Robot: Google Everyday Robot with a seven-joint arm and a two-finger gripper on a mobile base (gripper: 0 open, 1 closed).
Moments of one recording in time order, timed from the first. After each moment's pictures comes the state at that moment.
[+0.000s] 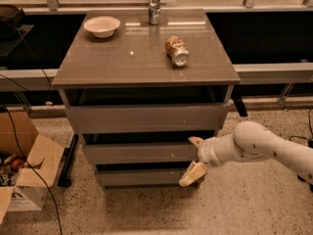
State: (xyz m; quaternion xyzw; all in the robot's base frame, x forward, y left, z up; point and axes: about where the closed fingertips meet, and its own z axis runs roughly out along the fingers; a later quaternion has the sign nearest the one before) arm 0.542 -0.123 0.558 -0.54 0.75 0.23 0.31
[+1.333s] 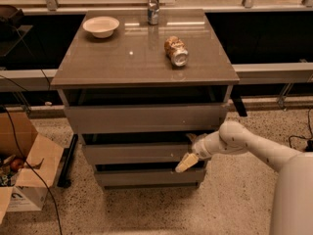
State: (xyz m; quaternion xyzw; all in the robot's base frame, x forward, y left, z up) arm 0.648 -0.130 0.446 -0.52 0.76 0.22 0.32
